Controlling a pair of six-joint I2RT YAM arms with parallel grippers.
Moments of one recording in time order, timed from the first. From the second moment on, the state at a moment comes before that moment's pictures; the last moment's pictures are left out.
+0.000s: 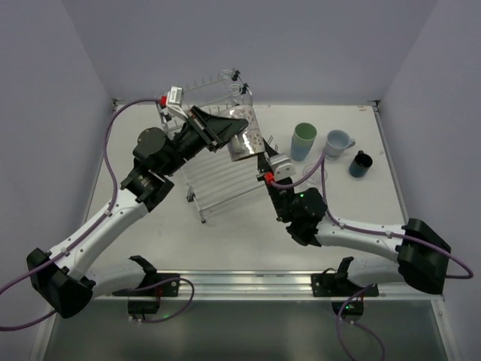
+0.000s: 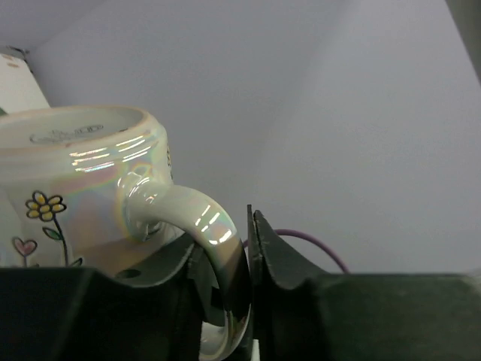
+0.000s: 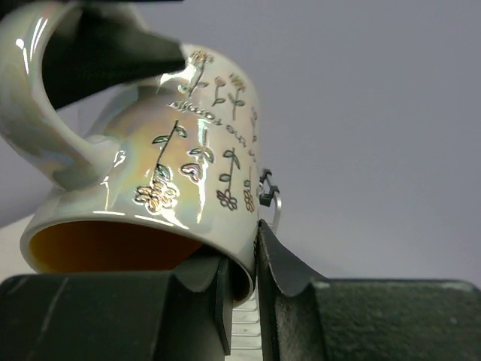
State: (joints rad) left arm -0.62 1.14 1.10 0.30 0.23 -1.22; right arm 1.06 1.29 0.69 1.18 0.58 -0.55
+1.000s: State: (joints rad) left arm -0.56 1.10 1.19 0.12 0.19 -0.79; right arm 1.07 0.81 0.99 -0.30 0.31 0.14
